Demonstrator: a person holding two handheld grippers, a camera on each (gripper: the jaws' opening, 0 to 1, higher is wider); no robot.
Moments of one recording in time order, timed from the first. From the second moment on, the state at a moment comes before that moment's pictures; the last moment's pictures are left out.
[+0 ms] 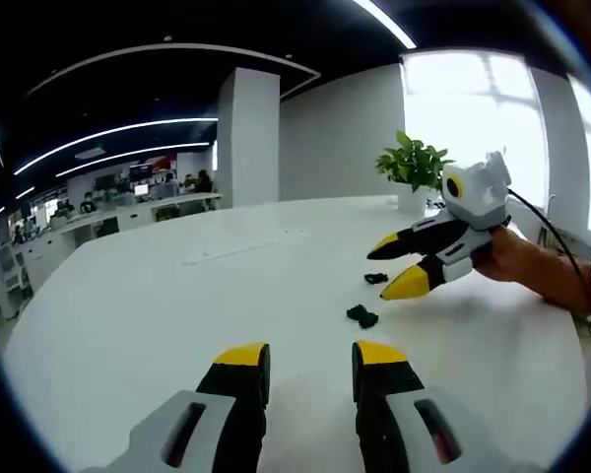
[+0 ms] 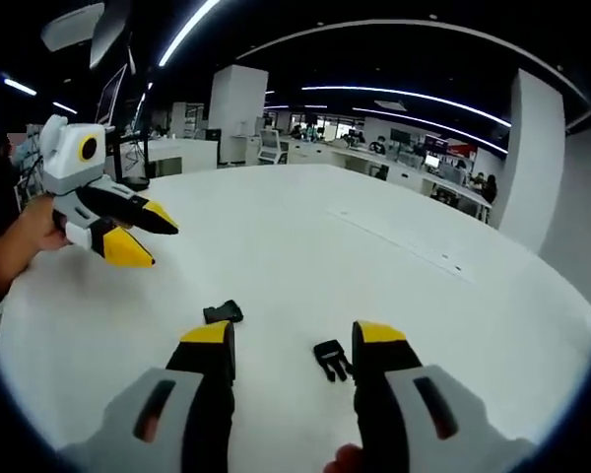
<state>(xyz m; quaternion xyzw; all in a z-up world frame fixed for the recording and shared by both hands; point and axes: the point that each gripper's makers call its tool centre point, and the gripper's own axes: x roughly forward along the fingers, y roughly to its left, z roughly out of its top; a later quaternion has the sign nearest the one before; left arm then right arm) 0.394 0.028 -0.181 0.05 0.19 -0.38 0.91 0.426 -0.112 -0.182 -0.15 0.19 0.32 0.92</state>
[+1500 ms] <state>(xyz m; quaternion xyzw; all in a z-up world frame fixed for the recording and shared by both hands) 0.401 -0.042 -0.200 0.08 0.22 -0.45 0.86 0.429 -0.153 -0.190 -0.12 0.21 0.29 0.93</state>
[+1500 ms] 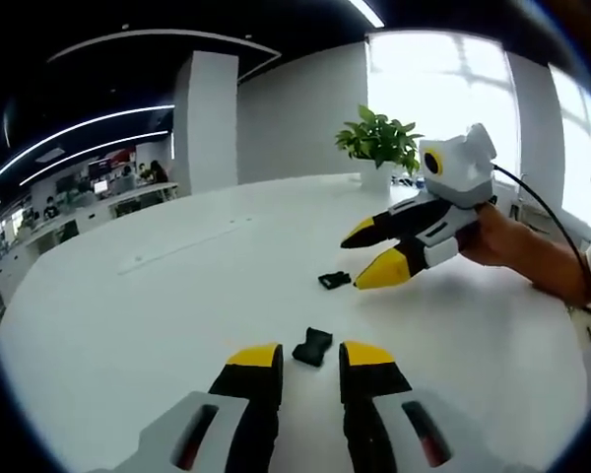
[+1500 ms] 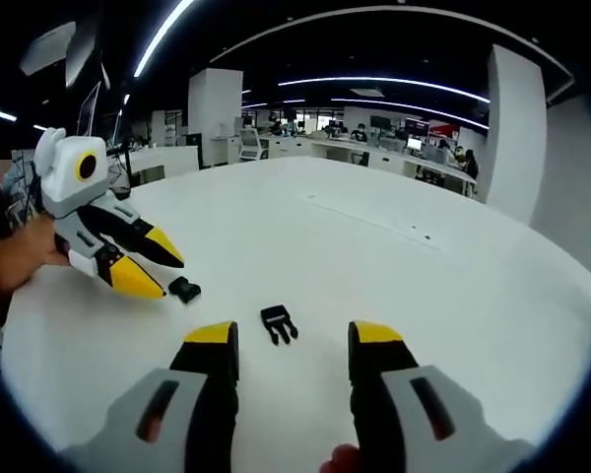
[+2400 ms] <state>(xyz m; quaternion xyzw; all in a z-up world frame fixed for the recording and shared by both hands) 0.408 -0.037 -0.208 0.07 0.23 -0.43 0.87 0.430 -0.152 -0.194 -0.11 0.22 0.30 0.92</state>
